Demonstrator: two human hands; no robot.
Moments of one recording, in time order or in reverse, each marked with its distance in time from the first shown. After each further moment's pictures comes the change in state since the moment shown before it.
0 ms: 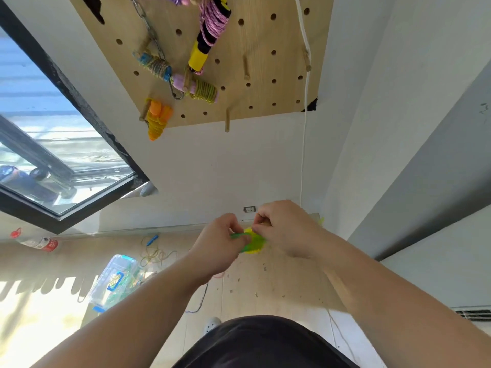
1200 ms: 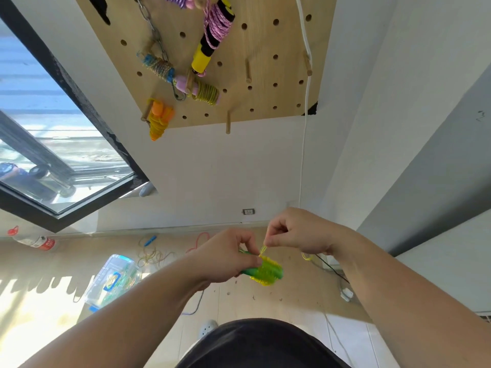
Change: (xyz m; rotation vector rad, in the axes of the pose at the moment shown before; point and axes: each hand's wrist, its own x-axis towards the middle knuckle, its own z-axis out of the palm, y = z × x) left_hand -0.018 0.010 -0.004 0.004 -0.290 0.012; right_hand -0.008 0.031 -0.017 0.208 -0.261 0.036
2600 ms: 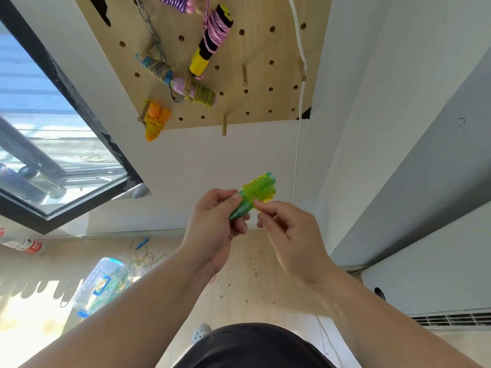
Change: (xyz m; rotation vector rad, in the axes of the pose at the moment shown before) left_hand -0.008 0.043 -0.003 -0.992 0.379 0.183; right_hand -0.029 -0.029 0.051 0.305 0.763 -0.379
